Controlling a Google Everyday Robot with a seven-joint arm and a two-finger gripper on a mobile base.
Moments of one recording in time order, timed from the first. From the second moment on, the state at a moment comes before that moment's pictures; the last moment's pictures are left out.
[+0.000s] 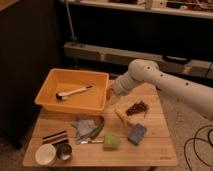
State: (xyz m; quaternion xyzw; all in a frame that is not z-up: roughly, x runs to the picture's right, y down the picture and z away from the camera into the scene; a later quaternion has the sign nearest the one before) arm 0.011 0.026 0.772 -0.26 -0.28 0.11 0.92
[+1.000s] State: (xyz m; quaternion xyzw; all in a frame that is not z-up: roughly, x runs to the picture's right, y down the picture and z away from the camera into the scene) arm -0.103 0.034 0.890 -0.31 -0.42 0.10 0.85
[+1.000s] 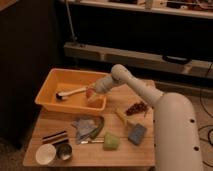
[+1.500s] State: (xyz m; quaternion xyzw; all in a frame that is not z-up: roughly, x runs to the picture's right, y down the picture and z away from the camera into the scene) arm -0.111 0.032 0.877 -0.31 -0.42 0.07 0.85
